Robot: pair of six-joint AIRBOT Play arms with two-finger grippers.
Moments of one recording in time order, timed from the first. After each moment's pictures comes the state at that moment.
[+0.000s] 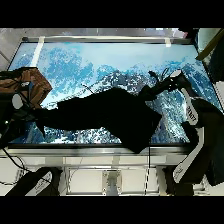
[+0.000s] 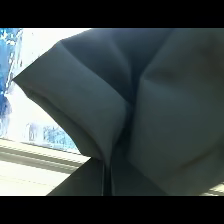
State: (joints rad) left arm 0.06 -0.98 0.91 1.73 -1.28 -1.65; right arm -0.06 -2.02 1.68 -0.70 1.55 1.13
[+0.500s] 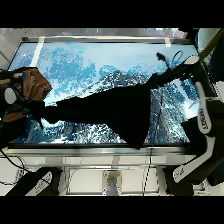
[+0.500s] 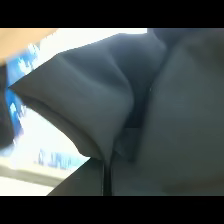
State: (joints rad) left arm 0.06 -0.98 1.05 1.74 -1.27 -1.65; right arm -0.14 -1.77 1.76 -0.67 1.66 1.10
